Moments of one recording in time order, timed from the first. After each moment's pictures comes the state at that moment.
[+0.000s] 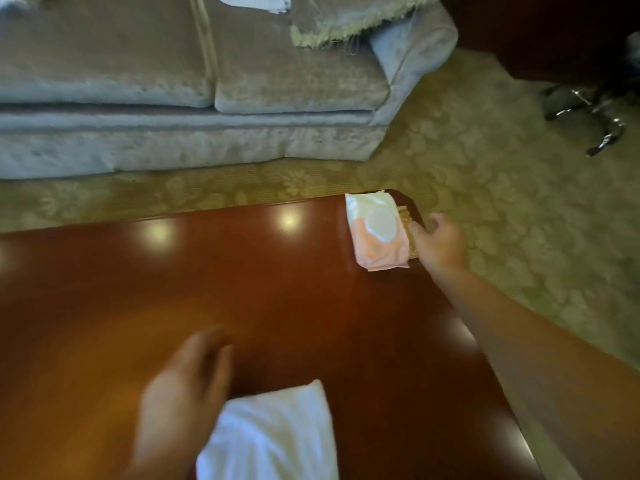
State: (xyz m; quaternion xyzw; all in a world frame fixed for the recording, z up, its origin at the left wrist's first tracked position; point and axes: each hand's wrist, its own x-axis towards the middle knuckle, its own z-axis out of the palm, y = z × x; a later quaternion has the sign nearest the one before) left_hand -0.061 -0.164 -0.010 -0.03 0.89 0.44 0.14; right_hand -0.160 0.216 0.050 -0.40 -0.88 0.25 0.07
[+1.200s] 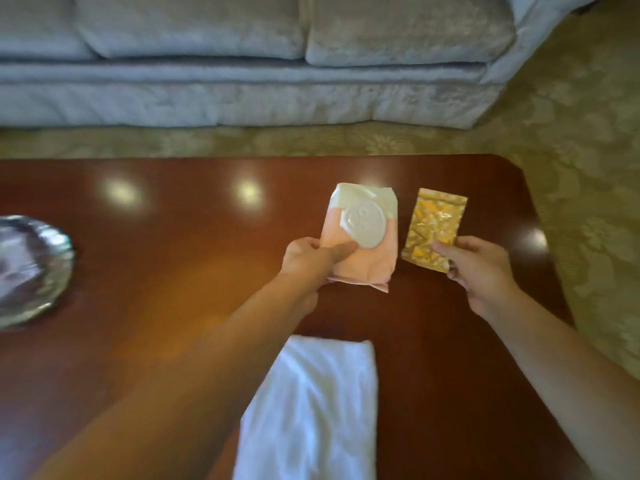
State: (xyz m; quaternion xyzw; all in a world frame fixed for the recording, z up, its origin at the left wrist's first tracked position) left_hand -0.119 -0.097 -0.008 -0.33 0.63 0.65 0.27; right_hand -0.106 0.163 -0.008 -0.37 -0.73 0.57 -0.09
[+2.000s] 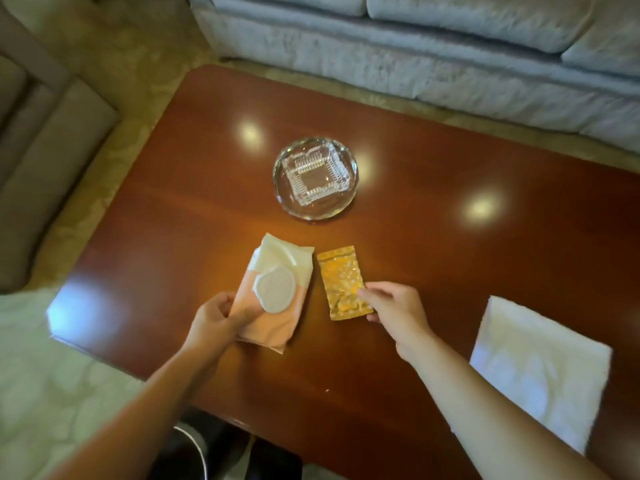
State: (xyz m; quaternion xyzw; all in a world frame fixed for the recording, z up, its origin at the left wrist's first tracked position) left_hand 0.203 -0.568 0.014 -0.46 0.71 0.51 0.12; right_hand 0.065 -0.298 -0.013 -0.15 -0.76 0.52 -0.36
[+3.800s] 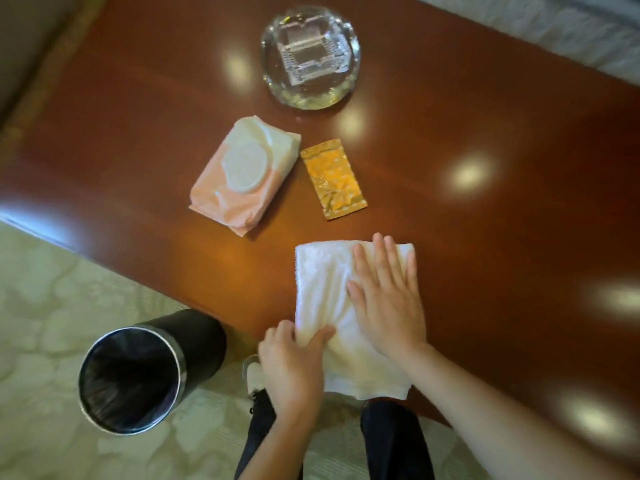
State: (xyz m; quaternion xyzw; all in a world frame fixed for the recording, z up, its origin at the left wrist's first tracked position) left_hand 0.333 -0.331 -0.020 -0.57 0.72 0.39 0.08; right_hand 0.205 -0.218 -0.065 0.31 -0.94 0.06 -0.12
